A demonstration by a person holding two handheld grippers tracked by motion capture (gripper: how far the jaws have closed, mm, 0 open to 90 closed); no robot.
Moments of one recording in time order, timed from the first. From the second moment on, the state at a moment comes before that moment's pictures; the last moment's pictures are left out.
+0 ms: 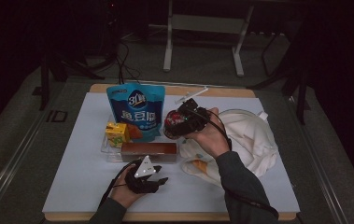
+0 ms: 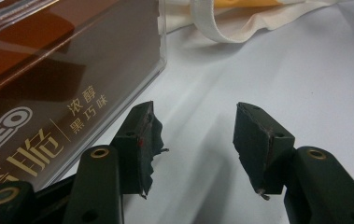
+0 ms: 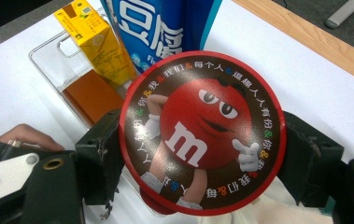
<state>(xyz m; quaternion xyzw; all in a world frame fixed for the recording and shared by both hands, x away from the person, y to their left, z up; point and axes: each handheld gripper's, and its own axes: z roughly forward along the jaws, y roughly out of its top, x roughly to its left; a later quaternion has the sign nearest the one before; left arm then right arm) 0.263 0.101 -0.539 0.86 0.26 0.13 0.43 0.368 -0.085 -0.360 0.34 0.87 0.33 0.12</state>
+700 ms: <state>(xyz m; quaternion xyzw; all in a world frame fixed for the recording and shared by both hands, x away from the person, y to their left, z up) 0.264 0.102 -0.539 0.85 0.26 0.12 0.43 0.382 -0.078 -0.368 0.36 0.86 0.33 0.12</state>
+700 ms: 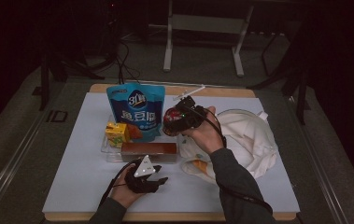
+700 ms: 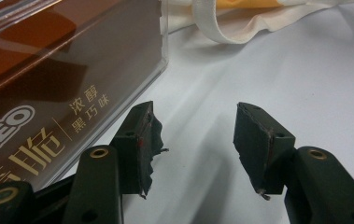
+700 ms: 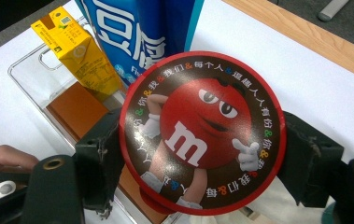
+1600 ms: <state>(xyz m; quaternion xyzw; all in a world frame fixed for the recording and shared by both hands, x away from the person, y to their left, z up) 0.264 0.102 -0.539 0.85 0.26 0.12 0.43 0.388 -0.067 -0.384 0.37 0.86 0.32 0.11</state>
